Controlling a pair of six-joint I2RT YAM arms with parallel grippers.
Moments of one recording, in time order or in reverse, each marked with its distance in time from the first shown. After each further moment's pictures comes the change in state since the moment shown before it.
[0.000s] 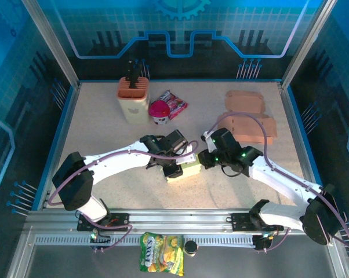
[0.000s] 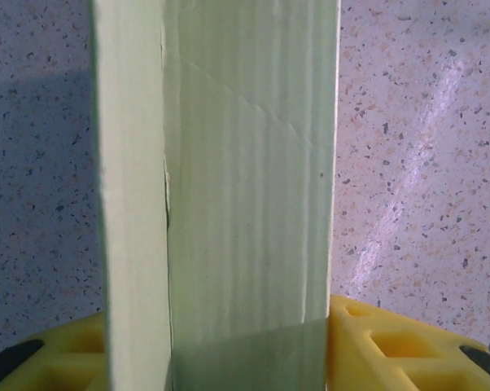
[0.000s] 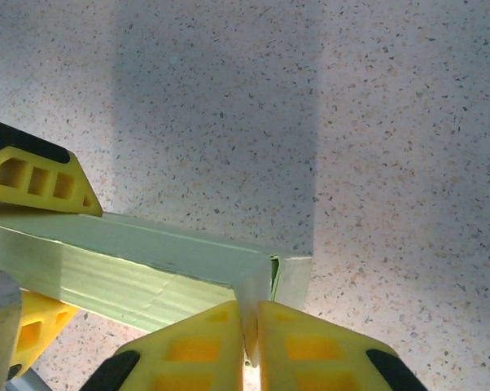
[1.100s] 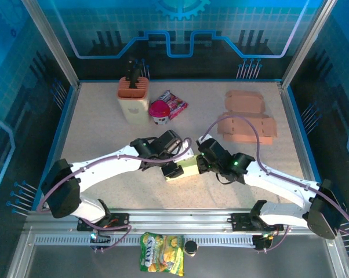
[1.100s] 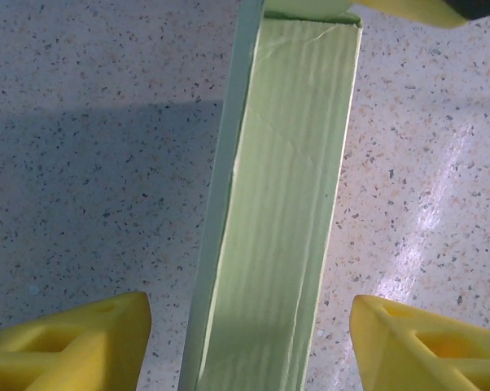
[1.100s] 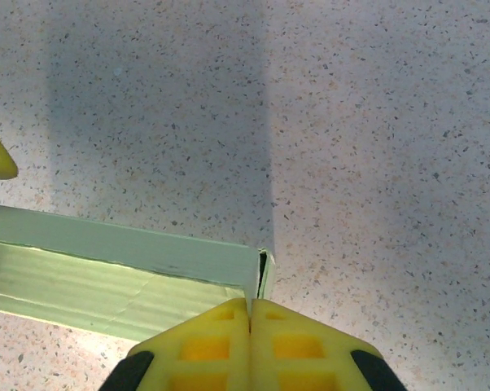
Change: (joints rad) left arm 0.000 -0.138 -0.096 0.120 -0.030 -0.090; right arm 0.206 0.008 -0.003 -0.010 0.351 0.132
